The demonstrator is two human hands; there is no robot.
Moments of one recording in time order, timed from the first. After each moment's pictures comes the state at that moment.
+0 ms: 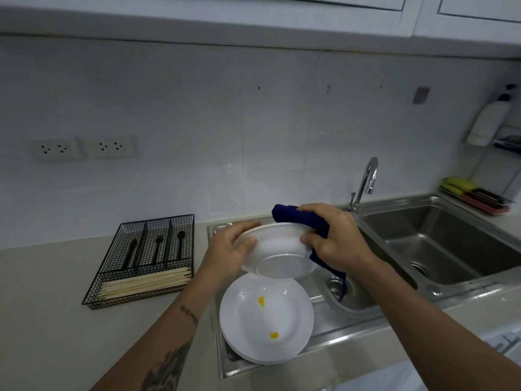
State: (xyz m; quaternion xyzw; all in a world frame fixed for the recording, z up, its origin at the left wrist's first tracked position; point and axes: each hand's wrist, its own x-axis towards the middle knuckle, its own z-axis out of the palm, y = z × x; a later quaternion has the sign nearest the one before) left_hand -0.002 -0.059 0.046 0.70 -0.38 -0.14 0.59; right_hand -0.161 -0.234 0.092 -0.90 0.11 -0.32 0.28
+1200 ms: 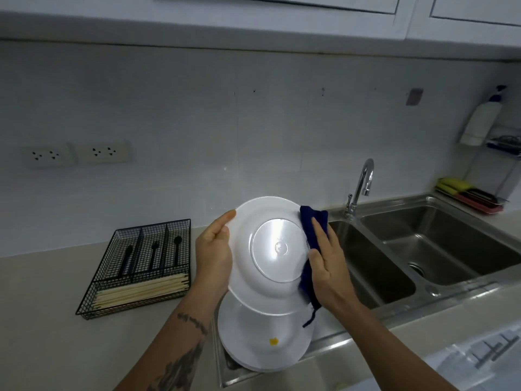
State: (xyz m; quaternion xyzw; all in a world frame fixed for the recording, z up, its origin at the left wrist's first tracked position) left_hand -0.013 -0.067 0.060 0.61 -0.12 -0.12 0.77; right_hand -0.159 -0.211 0.020 -0.83 0.22 -0.37 0.35
